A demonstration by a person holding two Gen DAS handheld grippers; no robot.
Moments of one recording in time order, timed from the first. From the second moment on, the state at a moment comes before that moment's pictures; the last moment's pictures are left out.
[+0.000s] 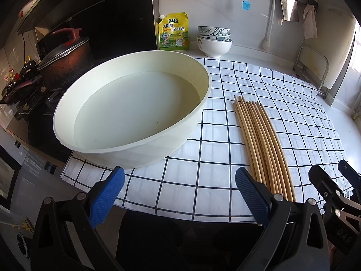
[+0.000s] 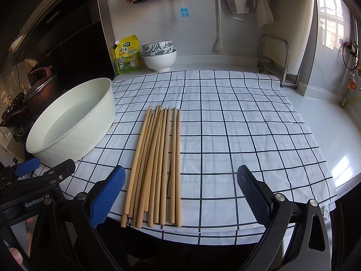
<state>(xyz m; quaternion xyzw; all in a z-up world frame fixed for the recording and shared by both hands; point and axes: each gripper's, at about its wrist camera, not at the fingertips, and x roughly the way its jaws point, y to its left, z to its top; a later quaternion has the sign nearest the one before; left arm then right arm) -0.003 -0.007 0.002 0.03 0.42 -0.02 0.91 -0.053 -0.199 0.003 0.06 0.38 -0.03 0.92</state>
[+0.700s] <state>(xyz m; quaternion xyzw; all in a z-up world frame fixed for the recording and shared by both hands) 0.001 -0.022 -0.008 0.02 0.42 -0.03 0.90 -0.047 -0.219 -0.005 0.07 0.39 -0.04 0.92</state>
